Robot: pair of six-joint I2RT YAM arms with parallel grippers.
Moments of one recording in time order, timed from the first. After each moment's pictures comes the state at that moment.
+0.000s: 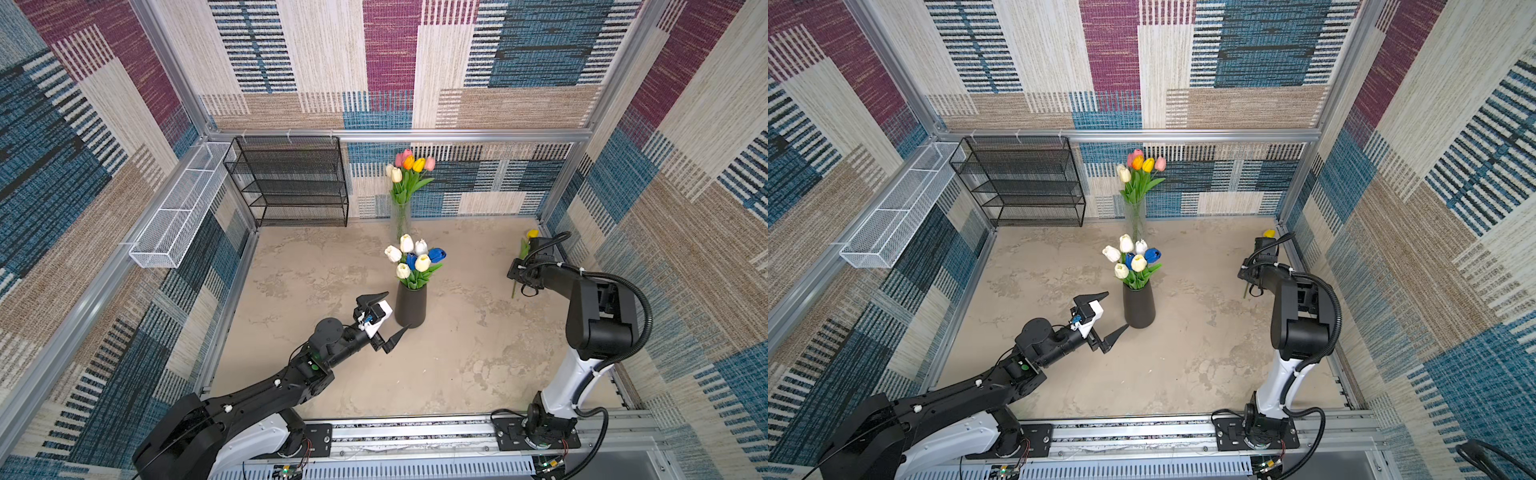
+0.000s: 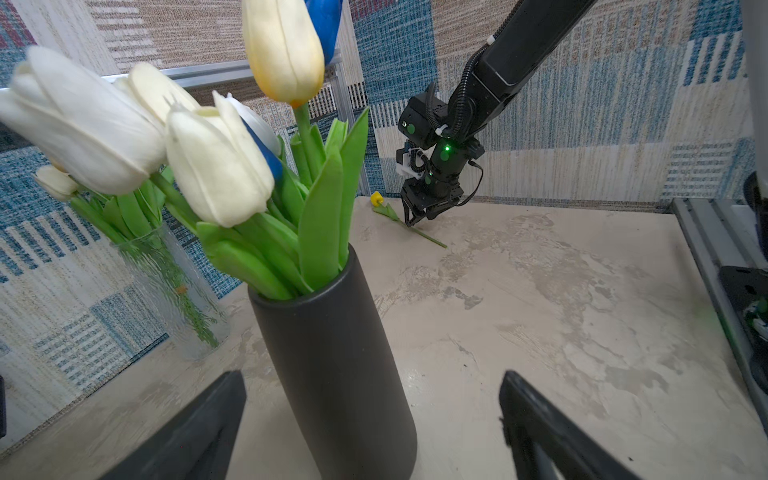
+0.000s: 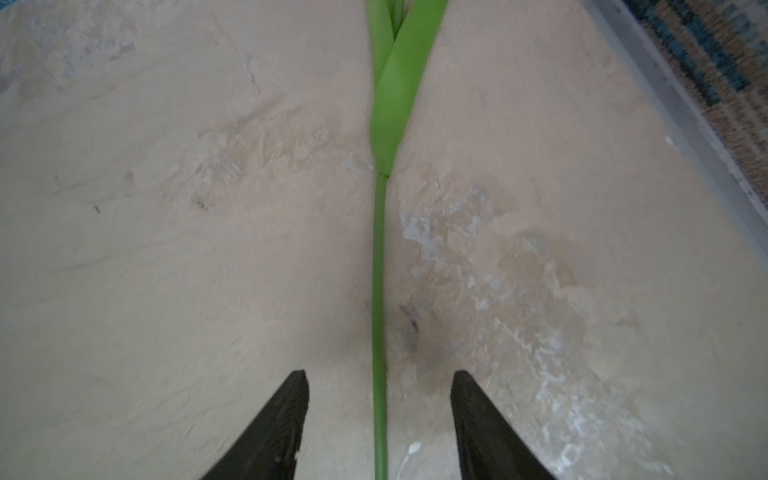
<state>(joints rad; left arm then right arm) -0.75 1.06 0.34 0.72 0.19 0.23 -0.17 1.89 1.17 -0.21 0.06 0.30</state>
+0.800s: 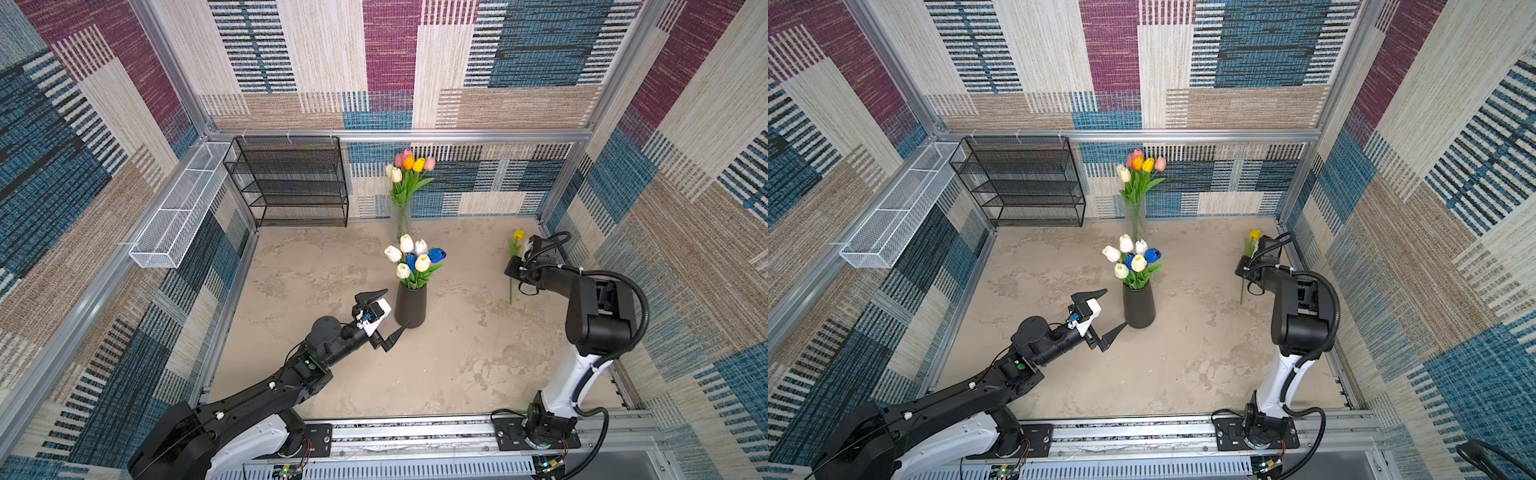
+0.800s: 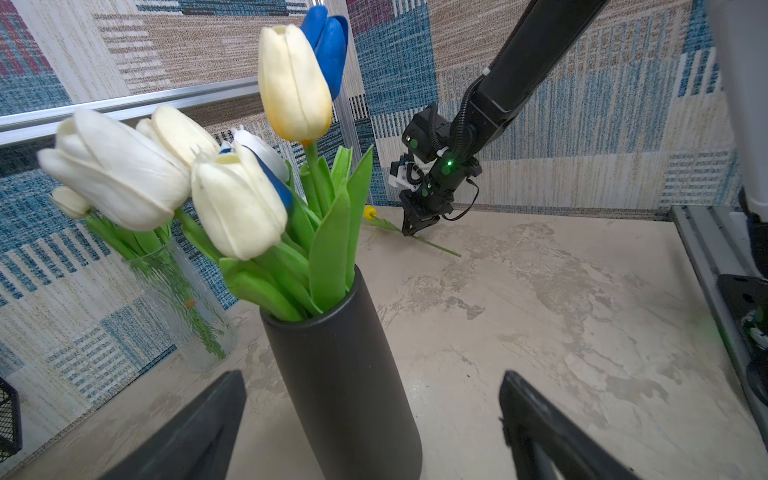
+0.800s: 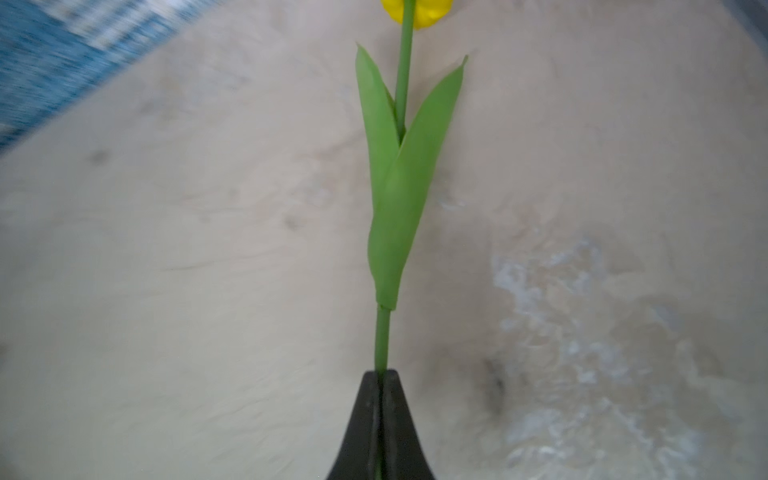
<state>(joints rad) -0.75 1.02 0.37 0.66 0.19 0.24 -0.19 1.80 1.03 0.02 -0.25 0.29</state>
